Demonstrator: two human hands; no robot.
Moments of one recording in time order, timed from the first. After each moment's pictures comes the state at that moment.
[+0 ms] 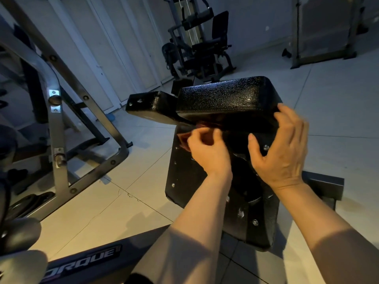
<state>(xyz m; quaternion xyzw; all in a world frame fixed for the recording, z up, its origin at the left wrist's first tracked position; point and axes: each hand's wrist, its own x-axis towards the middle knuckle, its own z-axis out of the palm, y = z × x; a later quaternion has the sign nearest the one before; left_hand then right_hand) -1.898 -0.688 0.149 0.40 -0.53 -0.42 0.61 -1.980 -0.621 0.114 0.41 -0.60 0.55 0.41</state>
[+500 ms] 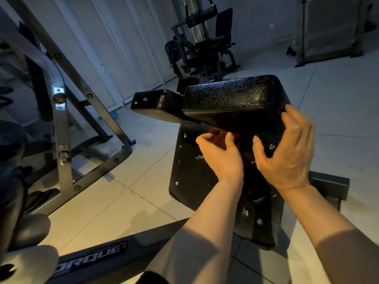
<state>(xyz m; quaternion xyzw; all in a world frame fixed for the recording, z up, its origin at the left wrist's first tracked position) -1.896 -0.678 0.138 0.42 -0.55 -0.44 0.57 -1.976 -0.620 0.112 0.41 -0.61 0.54 0.41</state>
